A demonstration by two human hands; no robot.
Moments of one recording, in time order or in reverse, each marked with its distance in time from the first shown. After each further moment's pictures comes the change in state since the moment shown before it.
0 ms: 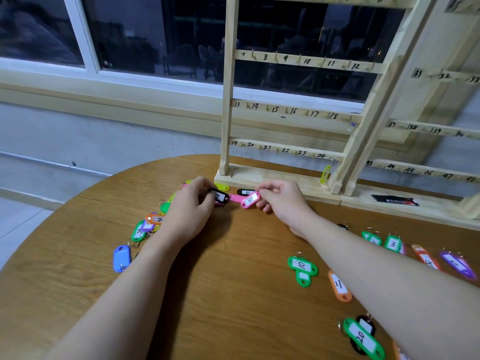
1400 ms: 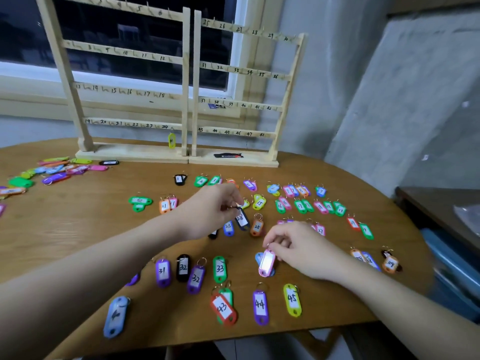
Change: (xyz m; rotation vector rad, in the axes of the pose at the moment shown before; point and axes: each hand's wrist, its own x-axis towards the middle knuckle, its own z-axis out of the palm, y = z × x) left_hand -0.177 0.264 0.148 -0.011 -0.662 0.436; right_hand -0.334 0.067 -0.282 -0.689 -0.078 0.020
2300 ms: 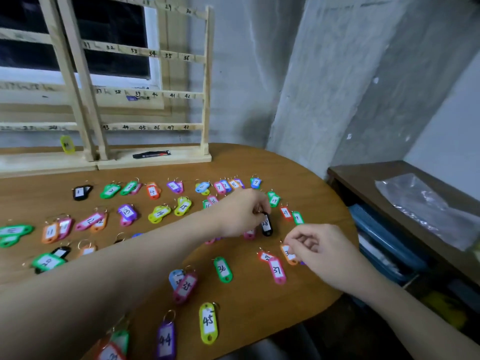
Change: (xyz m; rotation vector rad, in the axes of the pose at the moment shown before) left_hand 0.134 0.095 0.141 0.042 -0.240 0.226; right_hand -0.088 0.112 -0.068 0.144 0.306 0.240
